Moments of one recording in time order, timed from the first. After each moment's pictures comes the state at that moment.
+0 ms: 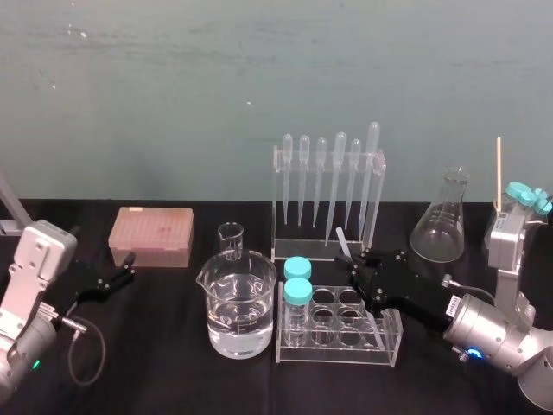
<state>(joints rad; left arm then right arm) -0.20 0.60 0.45 -1.41 -0.25 -0.12 0.03 0.40 0.41 -0.43 -1.08 0.61 -0.36 0.89</state>
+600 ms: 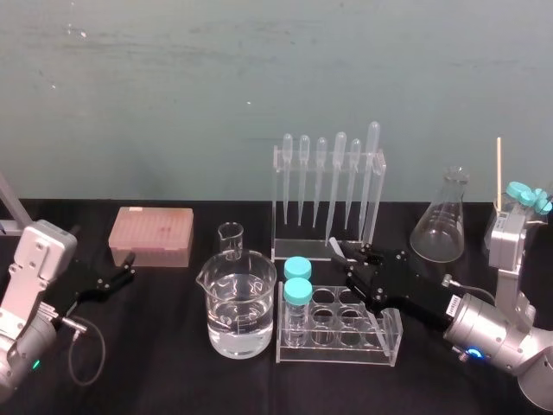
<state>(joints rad) -0.20 0.60 0.45 -1.41 -0.25 -0.12 0.03 0.40 0.41 -0.42 -1.08 0.61 -0.36 0.89</state>
